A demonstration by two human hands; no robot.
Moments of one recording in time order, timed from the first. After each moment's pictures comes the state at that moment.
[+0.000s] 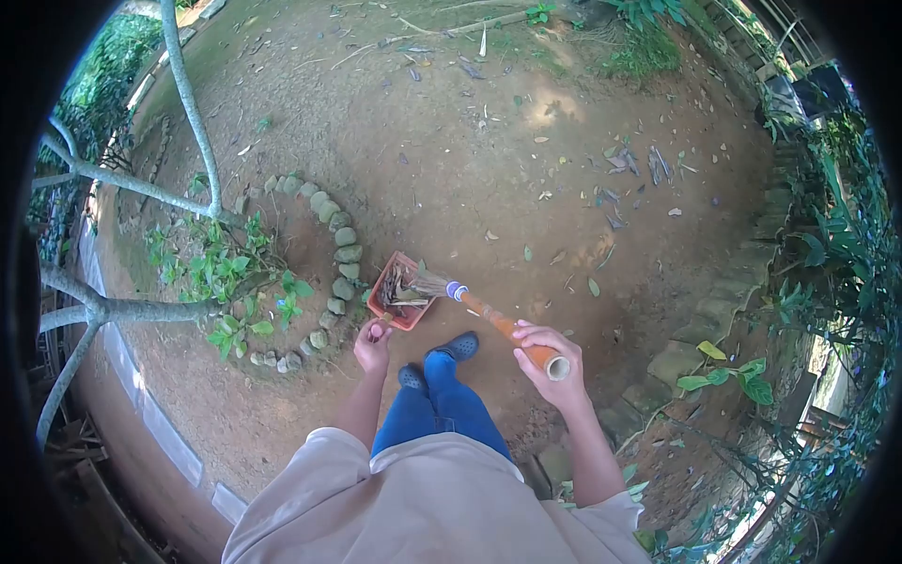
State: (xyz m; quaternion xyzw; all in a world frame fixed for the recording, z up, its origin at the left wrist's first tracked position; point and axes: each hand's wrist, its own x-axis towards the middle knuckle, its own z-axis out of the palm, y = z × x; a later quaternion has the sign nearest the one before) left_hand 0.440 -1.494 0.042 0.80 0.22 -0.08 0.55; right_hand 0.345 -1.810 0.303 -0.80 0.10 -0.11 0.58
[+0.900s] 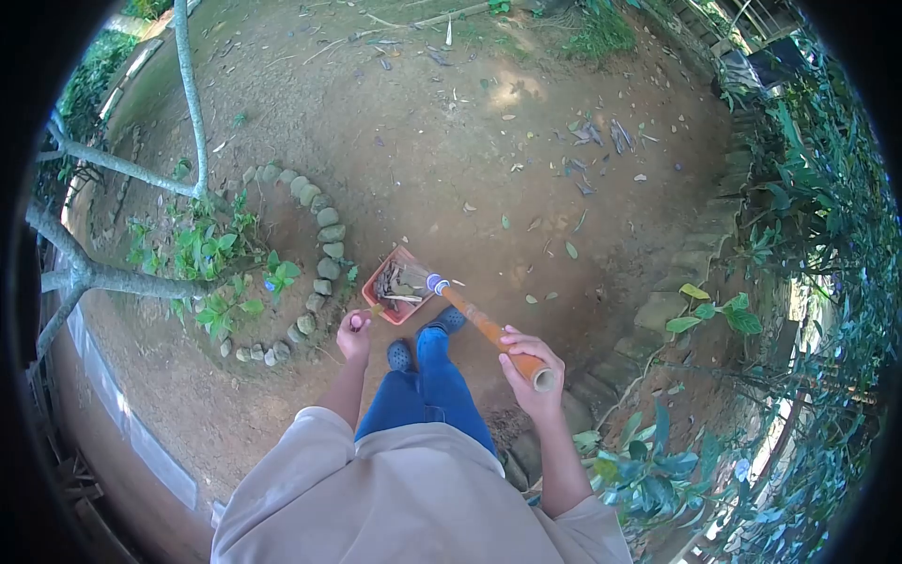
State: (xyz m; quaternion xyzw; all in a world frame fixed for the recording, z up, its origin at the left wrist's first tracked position) left_hand 0.382 -1.389 0.020 0.84 0.19 -0.11 0.50; right_hand 0.222 -1.658 0.310 -0.77 0.19 -0.21 0.57
